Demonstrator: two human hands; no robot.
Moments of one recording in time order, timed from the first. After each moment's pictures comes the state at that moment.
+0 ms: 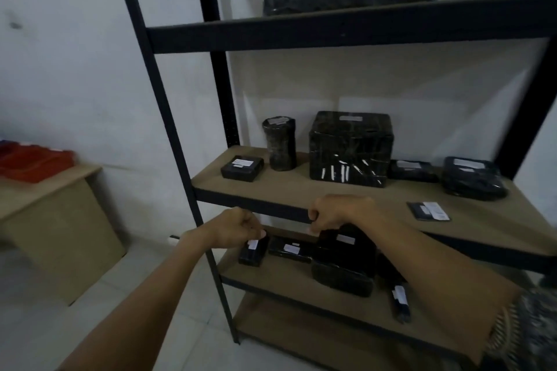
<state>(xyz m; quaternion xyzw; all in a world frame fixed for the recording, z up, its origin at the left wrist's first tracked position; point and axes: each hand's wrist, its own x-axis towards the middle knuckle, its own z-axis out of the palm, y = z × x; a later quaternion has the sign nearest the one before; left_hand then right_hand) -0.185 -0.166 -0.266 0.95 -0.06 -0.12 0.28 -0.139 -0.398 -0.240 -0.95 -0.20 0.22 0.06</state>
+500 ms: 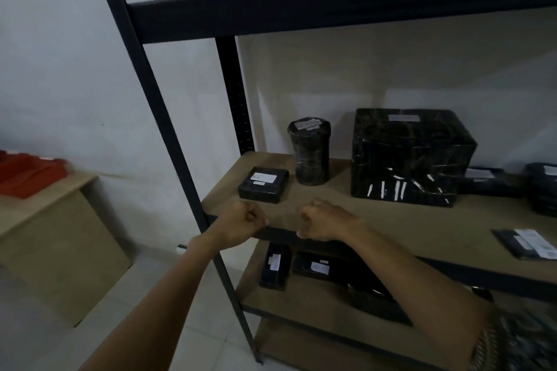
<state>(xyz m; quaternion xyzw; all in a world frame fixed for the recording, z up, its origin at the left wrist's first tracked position) -0.037 -0.080 -0.299 0.94 -0.08 -0.03 0.34 -0.005 -0.294 -0.305 -0.97 -0.20 0.13 0.09</state>
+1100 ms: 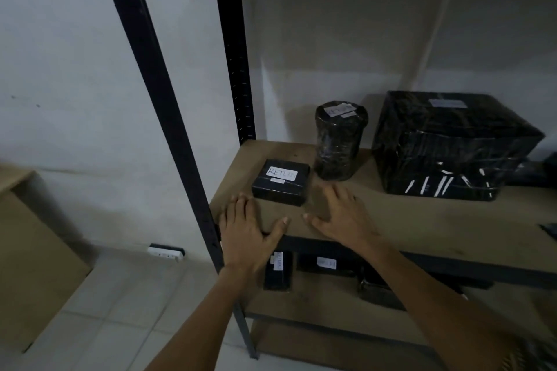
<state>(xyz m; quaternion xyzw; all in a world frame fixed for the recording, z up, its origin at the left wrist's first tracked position) 0.033 -0.029 -0.403 0.96 -0.03 0.19 0.19 0.042 -0.241 -0.366 -0.99 -0.08 -0.08 0.13</state>
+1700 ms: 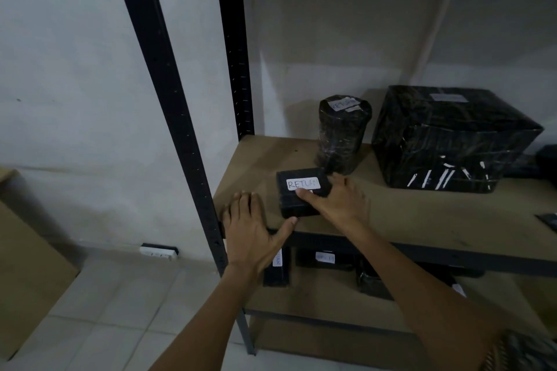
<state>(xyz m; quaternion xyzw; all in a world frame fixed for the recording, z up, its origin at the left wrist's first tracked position) 0.035 -0.026 -0.406 0.97 -0.04 0.19 0.17 0.054 -0.209 -0.353 -0.95 0.15 -0.06 0.28</state>
